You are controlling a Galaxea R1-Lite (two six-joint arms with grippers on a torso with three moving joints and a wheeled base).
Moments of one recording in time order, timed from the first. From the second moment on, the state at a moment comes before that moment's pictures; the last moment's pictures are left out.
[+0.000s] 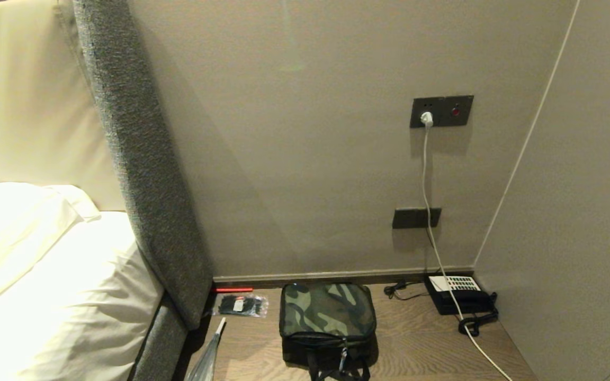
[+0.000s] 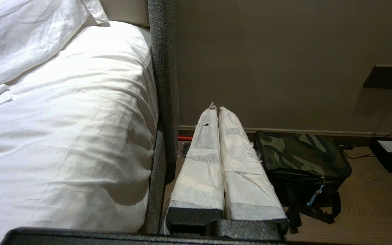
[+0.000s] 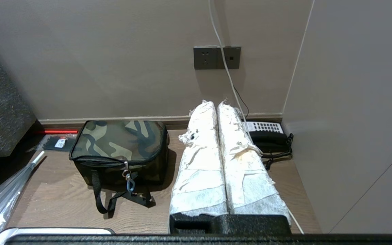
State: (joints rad) left arm 0.00 0.00 0.00 0.00 0.01 -0.01; right arm 0.01 0.00 0.00 0.00 0.01 -0.01
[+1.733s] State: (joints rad) left arm 0.00 0.00 0.00 0.00 0.01 -0.02; right arm 0.01 0.00 0.00 0.00 0.01 -0.01
